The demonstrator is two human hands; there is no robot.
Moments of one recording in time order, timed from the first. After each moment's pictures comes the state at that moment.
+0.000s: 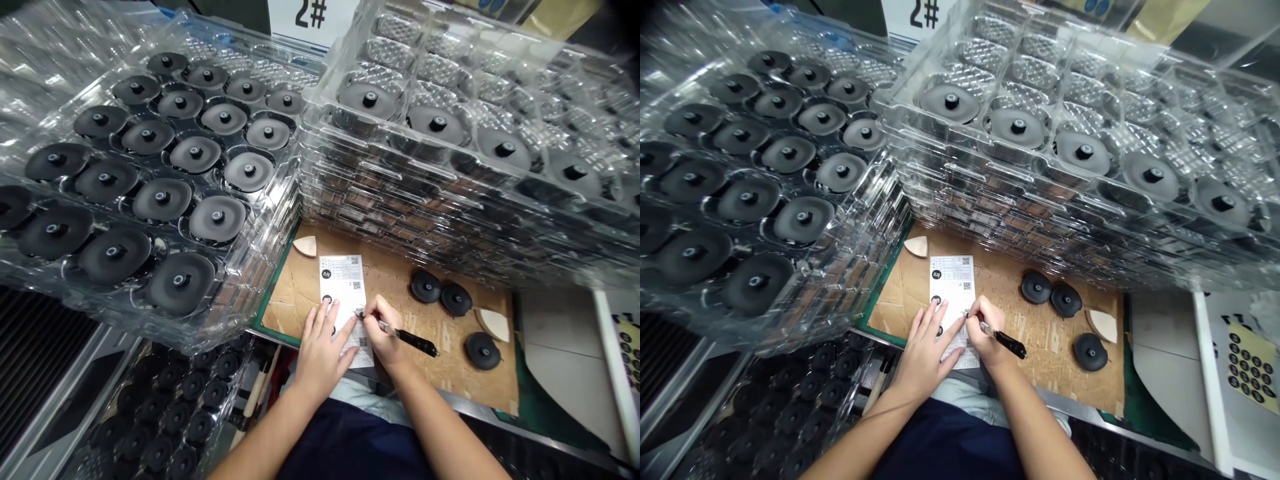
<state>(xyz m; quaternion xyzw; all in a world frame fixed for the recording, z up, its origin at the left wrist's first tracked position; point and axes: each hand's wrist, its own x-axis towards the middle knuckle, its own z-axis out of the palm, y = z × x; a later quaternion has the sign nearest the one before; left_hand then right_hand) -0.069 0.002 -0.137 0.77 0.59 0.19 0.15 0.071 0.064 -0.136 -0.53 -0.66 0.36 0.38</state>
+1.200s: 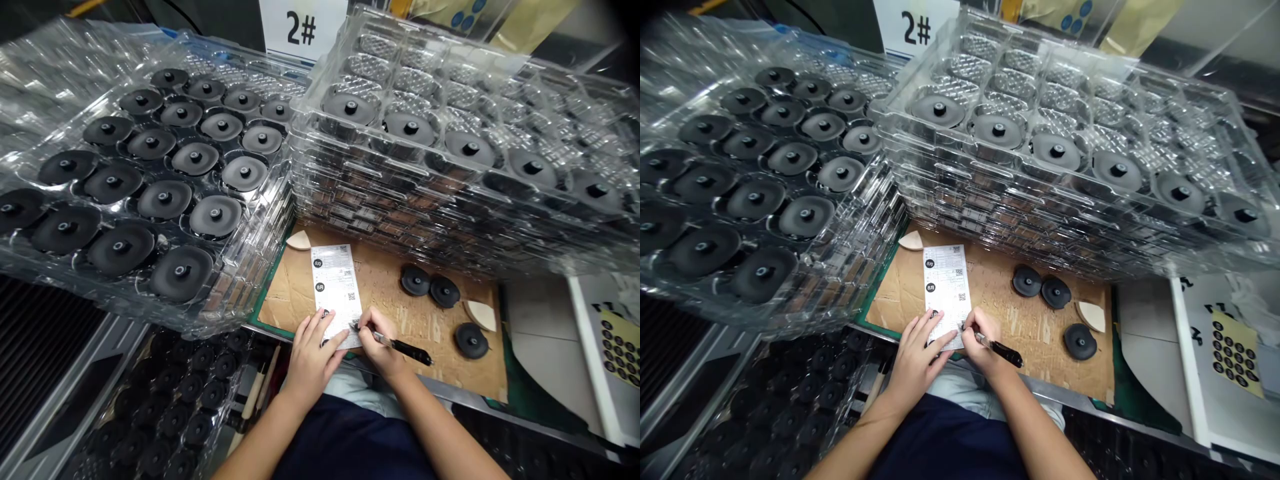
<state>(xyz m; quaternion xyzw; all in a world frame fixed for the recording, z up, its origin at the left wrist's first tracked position) -0.071 -0.018 -0.134 0.76 0.59 0.24 0.14 0.085 0.038 -0.137 -0.52 -0.68 0.38 0.35</state>
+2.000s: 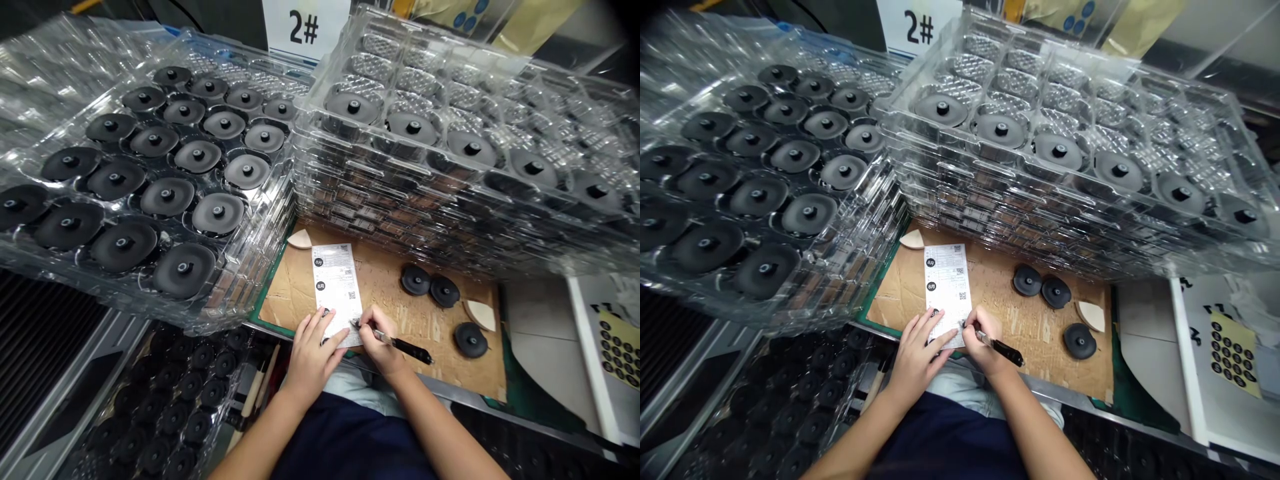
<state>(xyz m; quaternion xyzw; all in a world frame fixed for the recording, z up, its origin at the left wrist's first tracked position) -0.071 -0.018 -0.136 0.76 0.58 0.25 0.14 0.087 0.036 -0.141 -0.52 -0.69 0.35 0.35</state>
